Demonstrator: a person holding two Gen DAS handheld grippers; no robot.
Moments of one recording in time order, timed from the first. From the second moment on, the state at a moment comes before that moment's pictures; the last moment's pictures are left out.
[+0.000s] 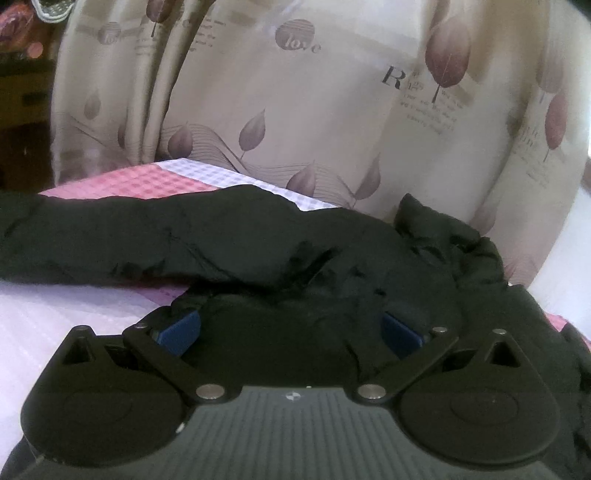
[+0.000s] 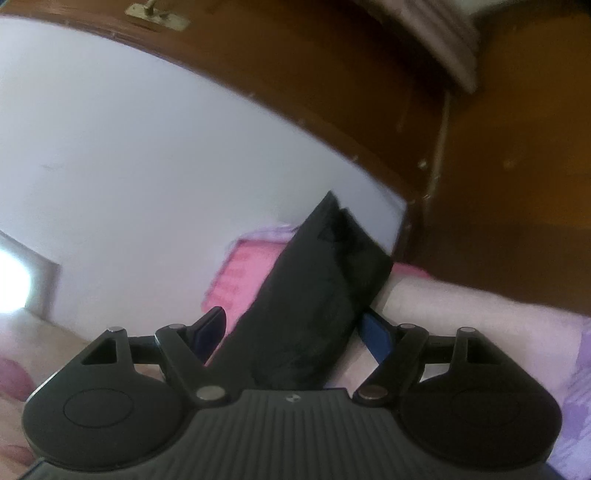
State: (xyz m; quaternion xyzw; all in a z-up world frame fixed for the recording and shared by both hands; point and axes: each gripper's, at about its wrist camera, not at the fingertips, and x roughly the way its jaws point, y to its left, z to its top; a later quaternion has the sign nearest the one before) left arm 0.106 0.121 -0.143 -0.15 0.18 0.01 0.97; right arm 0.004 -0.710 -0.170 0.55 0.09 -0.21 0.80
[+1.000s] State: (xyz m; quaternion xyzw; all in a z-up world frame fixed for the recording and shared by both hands) left arm 0.103 0.141 -0.150 -0.24 0.16 -0.02 0.96; right arm 0.205 -0.354 0.026 0.38 0.10 0.19 0.90
